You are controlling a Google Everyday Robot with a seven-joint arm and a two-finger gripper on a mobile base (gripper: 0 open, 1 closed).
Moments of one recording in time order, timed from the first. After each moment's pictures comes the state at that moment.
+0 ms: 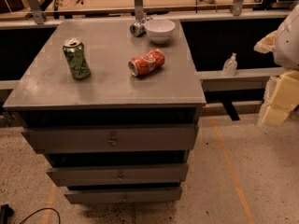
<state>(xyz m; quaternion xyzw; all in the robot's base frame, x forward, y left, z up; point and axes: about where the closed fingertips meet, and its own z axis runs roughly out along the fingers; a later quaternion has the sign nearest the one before) 0.438 -0.217 0.976 -0.60 0.78 -0.03 0.16</state>
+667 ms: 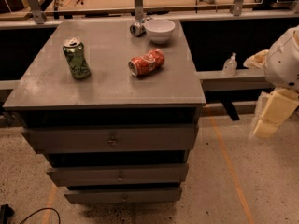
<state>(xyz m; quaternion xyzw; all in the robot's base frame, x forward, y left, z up) 0.439 -0.207 0.943 -0.61 0.77 0.02 0.18</state>
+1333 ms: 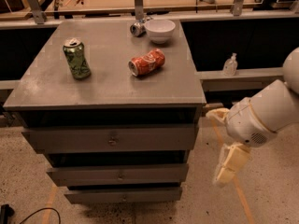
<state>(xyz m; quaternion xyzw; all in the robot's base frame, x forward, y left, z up) 0.415 -0.153 0.810 -0.63 0.73 0.17 0.20</state>
